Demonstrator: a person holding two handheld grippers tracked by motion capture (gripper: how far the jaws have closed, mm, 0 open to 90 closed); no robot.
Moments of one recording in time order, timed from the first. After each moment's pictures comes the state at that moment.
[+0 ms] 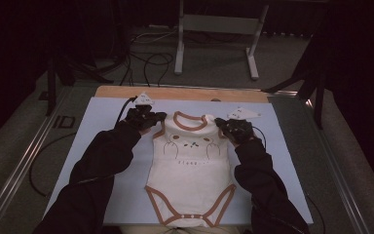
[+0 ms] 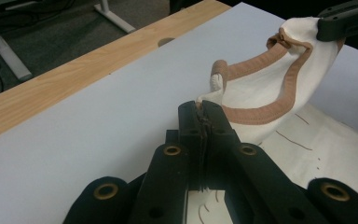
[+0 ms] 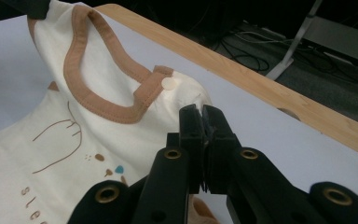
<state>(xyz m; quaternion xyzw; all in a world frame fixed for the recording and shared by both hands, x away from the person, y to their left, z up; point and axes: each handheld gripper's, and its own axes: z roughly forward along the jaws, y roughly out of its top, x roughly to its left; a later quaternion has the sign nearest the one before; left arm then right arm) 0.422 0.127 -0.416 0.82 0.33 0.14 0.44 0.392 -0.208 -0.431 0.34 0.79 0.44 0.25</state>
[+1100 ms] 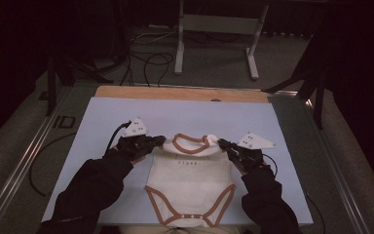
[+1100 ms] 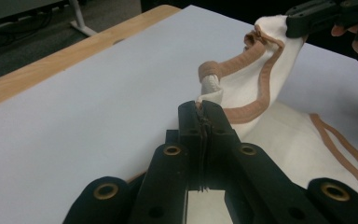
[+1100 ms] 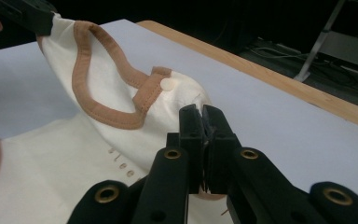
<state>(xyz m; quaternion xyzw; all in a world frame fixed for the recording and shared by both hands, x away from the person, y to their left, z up) 0.327 0.133 -0.411 0.83 0.28 0.14 0.47 0.305 -0.218 -0.430 0.33 0.77 0.49 0.24</state>
